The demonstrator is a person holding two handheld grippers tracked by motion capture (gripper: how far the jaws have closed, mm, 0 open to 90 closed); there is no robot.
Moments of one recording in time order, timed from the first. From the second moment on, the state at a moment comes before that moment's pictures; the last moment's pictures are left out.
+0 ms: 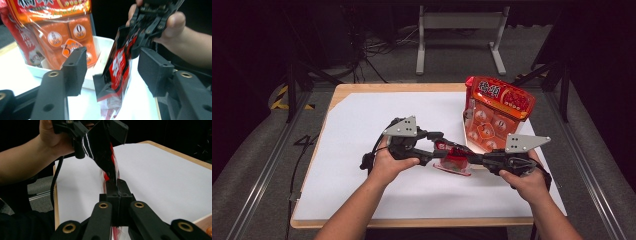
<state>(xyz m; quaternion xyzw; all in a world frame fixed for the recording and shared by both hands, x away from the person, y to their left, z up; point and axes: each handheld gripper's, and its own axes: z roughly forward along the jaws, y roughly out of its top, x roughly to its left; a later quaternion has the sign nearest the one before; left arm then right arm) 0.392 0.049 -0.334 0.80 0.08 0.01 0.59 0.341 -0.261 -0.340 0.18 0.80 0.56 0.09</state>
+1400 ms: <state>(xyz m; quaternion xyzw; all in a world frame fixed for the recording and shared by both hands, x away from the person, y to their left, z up) 0.414 0.024 -0.324 0.78 0.06 -0.01 0.62 0.320 -0.311 -0.308 0.26 0.76 0.56 0.20</state>
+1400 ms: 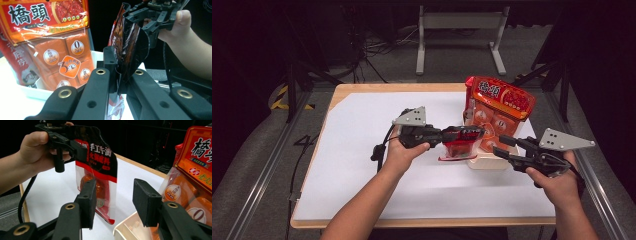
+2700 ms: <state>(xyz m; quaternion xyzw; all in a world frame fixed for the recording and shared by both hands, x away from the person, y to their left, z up) 0.450 -0.055 -0.327 0.78 0.04 -0.04 0.62 0.299 -0.359 -0.284 0.28 0.72 0.58 0.24</state>
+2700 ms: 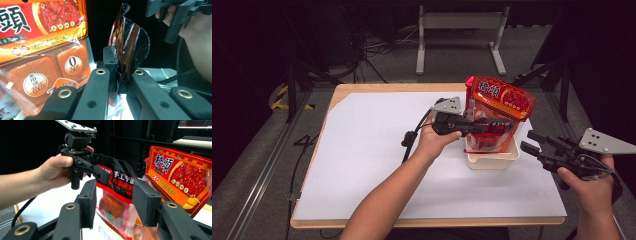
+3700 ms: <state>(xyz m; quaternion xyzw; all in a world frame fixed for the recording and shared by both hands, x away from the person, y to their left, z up) 0.451 -0.084 -0.343 0.78 0.02 -0.05 0.62 0.299 -0.358 -0.285 0.28 0.73 0.58 0.24</state>
